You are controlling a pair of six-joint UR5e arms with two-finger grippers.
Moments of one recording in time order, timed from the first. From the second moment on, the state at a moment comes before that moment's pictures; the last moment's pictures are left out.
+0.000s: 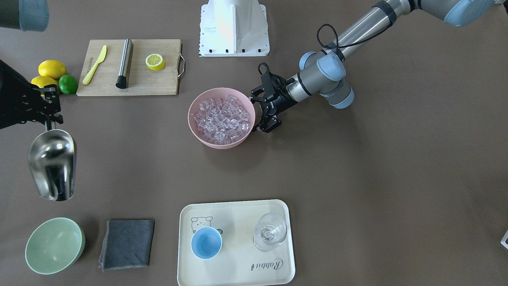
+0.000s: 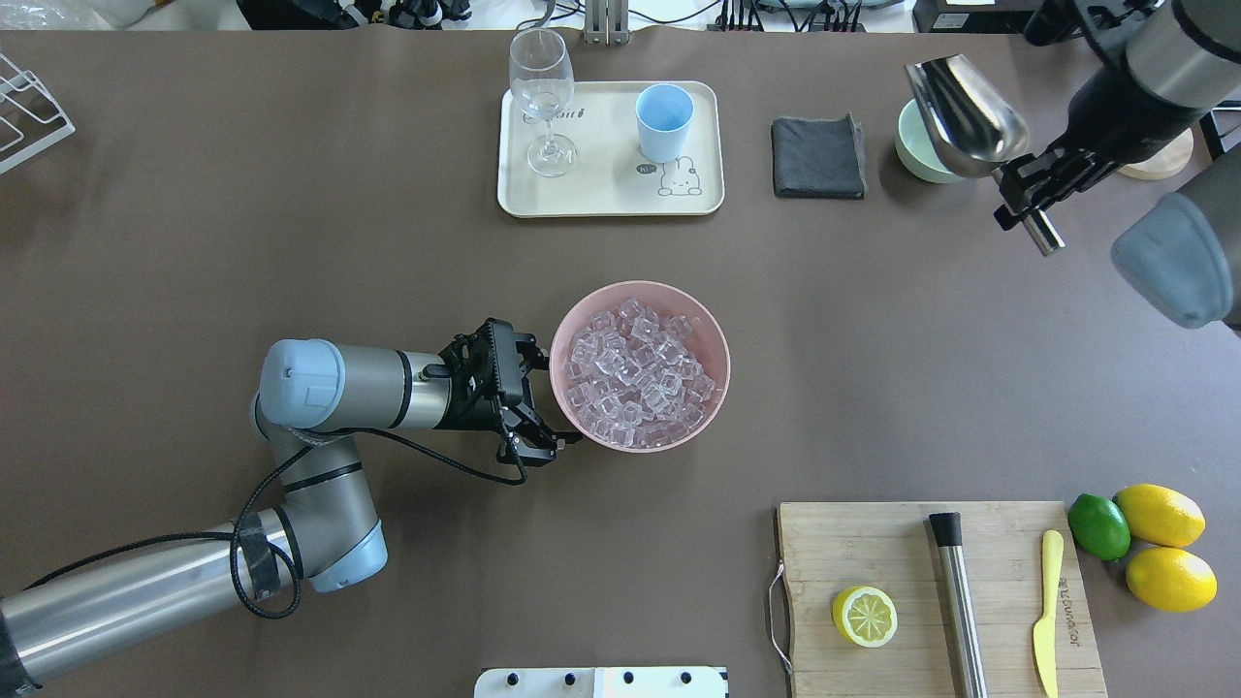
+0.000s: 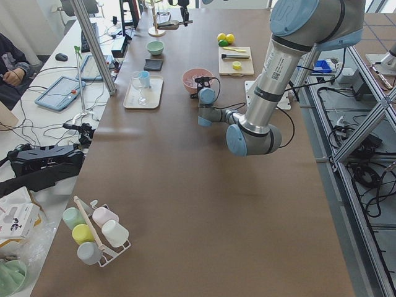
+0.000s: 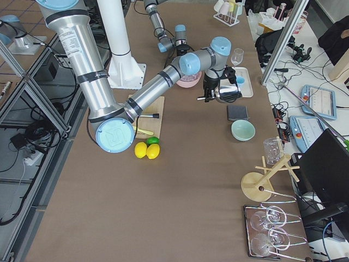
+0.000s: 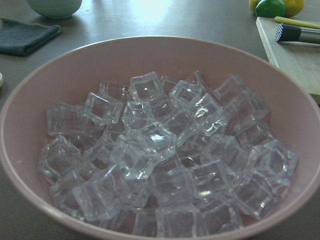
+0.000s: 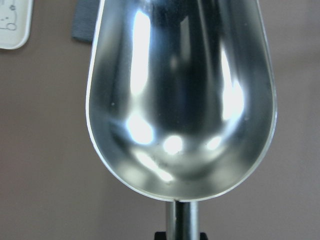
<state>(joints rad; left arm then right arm) -0.46 -2.13 -1.23 -3.02 -1.88 -0.17 1.11 -1.20 1.94 -1.87 2.33 0.27</state>
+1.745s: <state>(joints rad) -0.46 -2.13 -1.24 -3.02 -1.88 -0.17 0.78 -0.82 1.94 -2.57 1.89 -0.72</state>
